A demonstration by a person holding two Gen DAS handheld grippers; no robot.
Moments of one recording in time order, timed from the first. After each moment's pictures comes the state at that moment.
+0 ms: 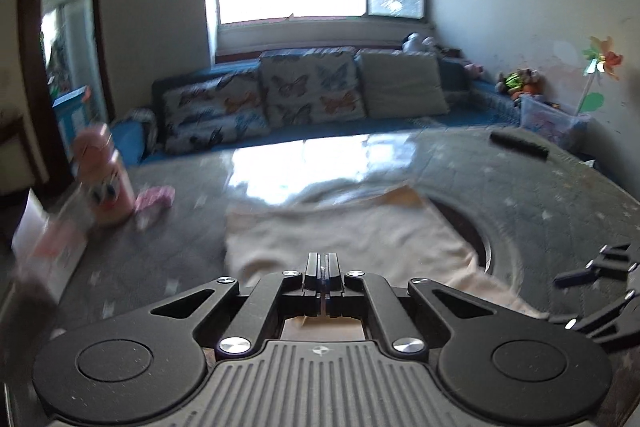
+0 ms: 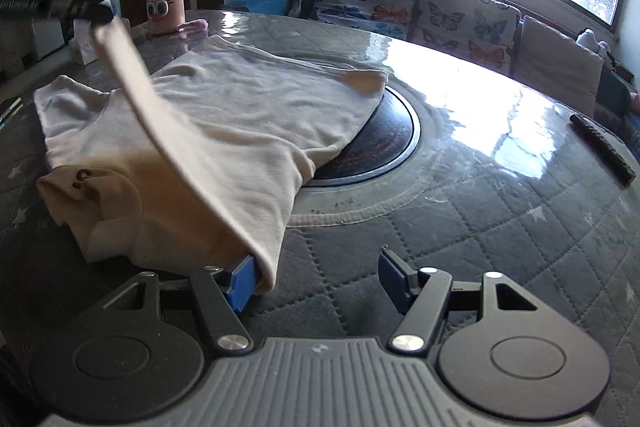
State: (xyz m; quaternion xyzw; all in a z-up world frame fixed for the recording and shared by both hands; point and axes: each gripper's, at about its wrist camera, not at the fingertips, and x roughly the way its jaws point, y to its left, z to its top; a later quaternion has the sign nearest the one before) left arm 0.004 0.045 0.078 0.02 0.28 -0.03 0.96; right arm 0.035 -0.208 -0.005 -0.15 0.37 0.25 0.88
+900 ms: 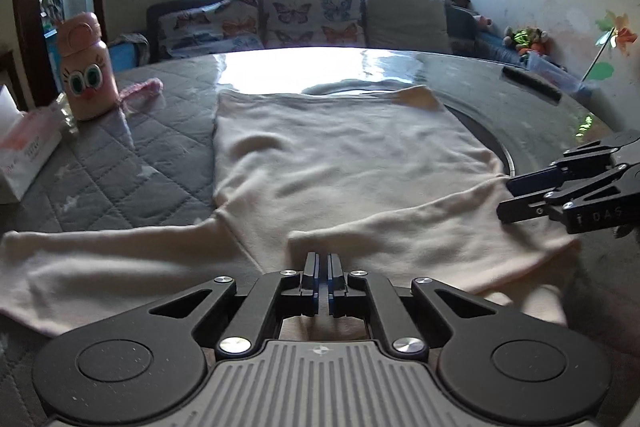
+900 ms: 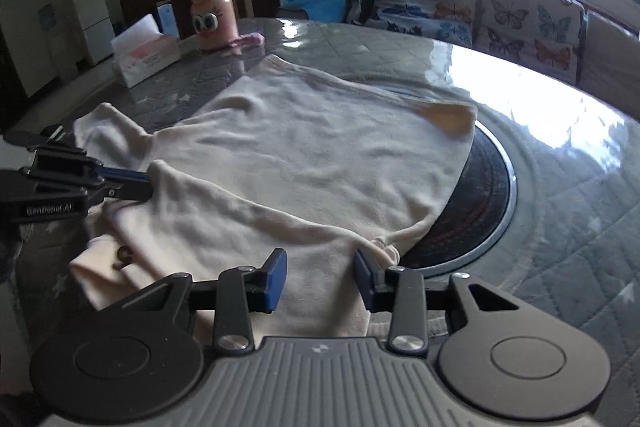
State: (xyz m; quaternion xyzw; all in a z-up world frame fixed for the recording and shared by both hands) left arm 0.012 0.058 0.008 -0.01 0.36 -0.04 0.93; right arm 0.089 -0.154 0.002 -0.11 0.39 0.35 0.85
